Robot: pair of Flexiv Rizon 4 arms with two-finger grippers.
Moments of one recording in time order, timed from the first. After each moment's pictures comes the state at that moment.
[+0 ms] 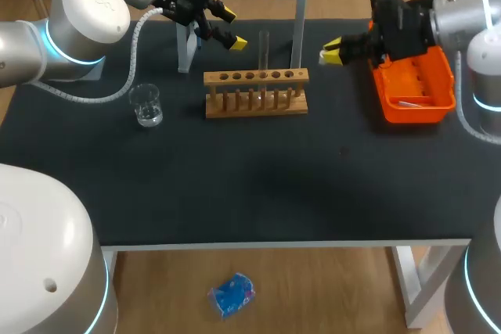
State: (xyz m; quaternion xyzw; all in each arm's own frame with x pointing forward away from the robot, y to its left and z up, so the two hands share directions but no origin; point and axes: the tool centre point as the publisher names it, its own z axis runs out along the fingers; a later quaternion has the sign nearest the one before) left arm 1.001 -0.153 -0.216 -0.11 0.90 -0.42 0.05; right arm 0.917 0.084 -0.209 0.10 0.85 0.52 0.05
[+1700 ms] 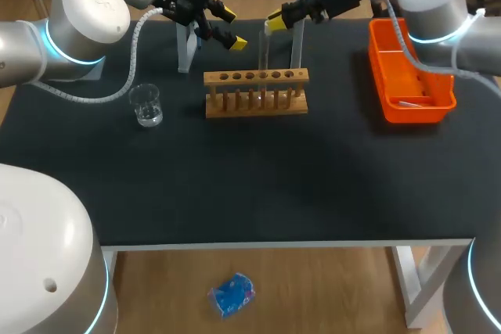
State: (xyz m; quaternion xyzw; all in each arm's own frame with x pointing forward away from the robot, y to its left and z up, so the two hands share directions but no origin) left arm 1.001 -0.153 -0.216 -0.11 0.90 -0.42 0.05; right arm 1.014 0.182 -0.214 0.07 0.85 0.52 -0.06
